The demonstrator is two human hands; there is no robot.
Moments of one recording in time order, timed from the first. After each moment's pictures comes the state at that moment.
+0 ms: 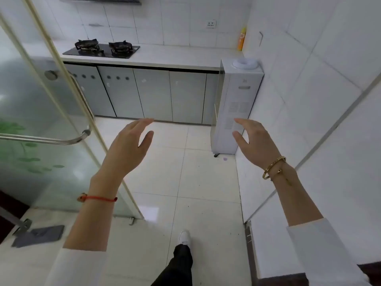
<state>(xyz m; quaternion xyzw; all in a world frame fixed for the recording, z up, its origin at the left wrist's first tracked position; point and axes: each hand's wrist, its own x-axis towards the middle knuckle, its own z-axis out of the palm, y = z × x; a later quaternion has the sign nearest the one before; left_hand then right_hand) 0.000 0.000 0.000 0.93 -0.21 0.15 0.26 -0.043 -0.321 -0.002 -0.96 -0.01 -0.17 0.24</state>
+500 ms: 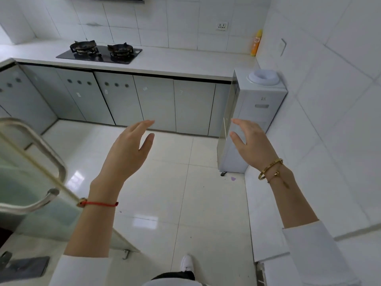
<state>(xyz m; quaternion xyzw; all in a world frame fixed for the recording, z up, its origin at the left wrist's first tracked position) 0.232 -0.034 -0.002 0.93 -0.17 0.14 0.28 0.207 -0.339 0.000 -0.96 -0.01 -0.14 0.25</state>
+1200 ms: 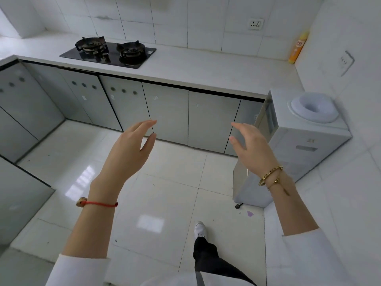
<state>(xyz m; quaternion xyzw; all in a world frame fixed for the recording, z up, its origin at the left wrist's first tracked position) 0.550 -0.070 -0.017 0.95 -0.11 0.12 0.26 0.553 -0.371 -0.027 -0.96 -0.06 -0.10 0.26</state>
